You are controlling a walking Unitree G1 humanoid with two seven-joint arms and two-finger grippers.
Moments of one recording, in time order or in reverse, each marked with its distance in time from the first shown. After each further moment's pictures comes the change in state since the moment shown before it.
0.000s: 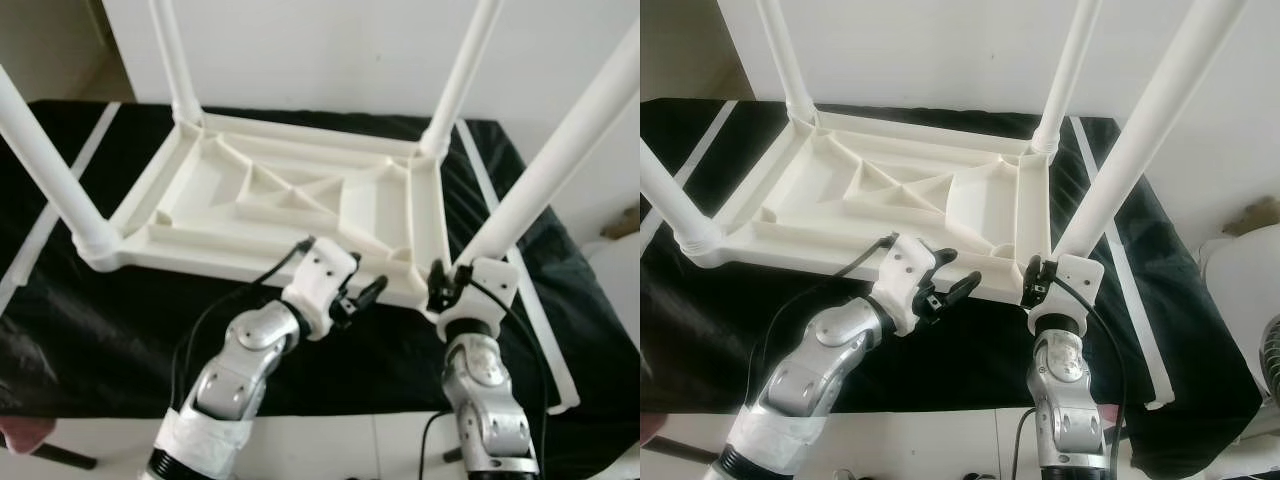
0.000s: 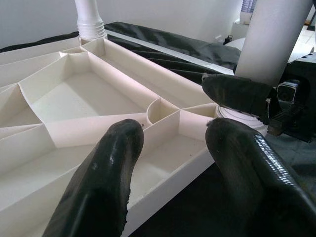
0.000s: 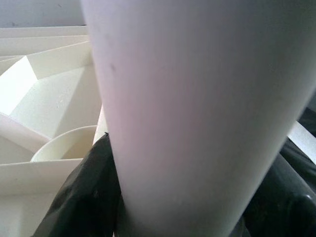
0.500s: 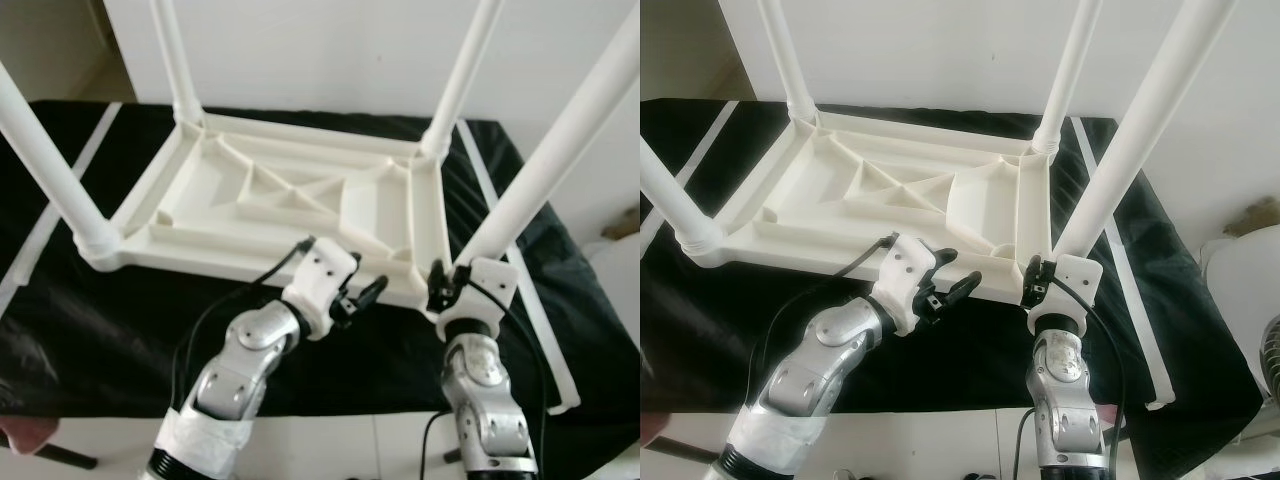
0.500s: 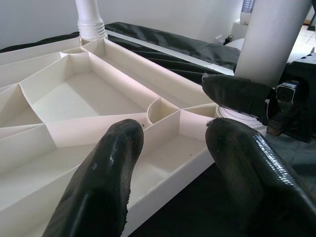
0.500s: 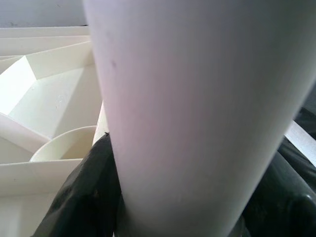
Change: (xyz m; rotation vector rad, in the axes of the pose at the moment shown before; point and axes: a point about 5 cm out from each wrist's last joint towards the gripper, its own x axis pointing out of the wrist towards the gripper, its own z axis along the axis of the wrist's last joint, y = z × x) left arm 0.000 0.000 0.000 0.000 0.000 0.000; right arm 0.000 0.000 0.000 -0.007 -0.005 -0.006
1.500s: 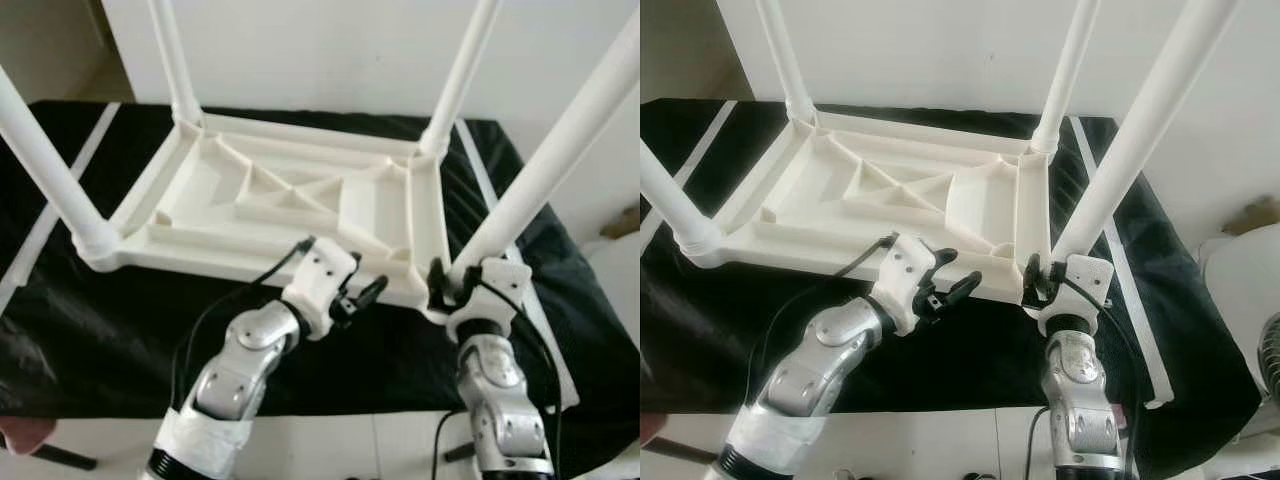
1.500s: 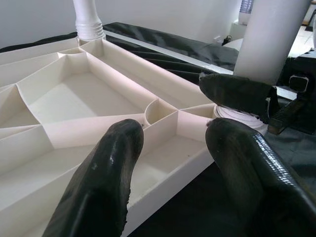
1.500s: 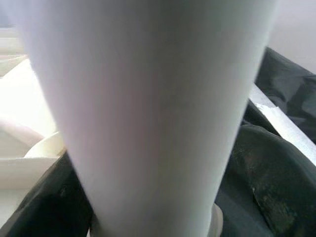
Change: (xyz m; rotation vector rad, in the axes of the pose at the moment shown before) left arm 0.000 0.000 0.000 -0.004 -0.002 -0.001; right arm 0.002 -0.015 0.002 -0.024 -0.007 0.090
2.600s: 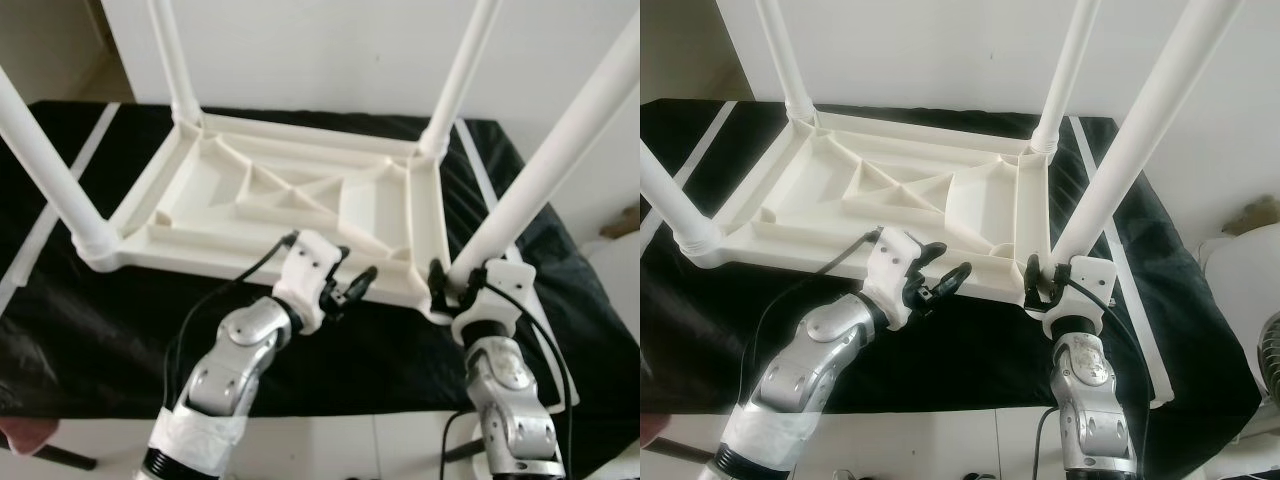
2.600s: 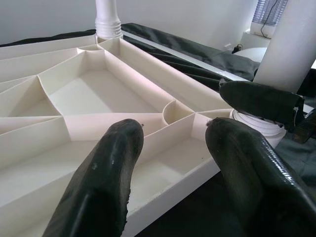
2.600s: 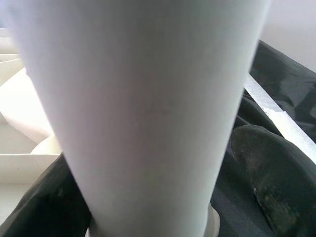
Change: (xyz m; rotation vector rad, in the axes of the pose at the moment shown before) left arm -0.004 0.009 0.000 -0.053 -0.009 0.024; right arm 0.001 -0.004 0.001 -0.004 -0.003 0.051
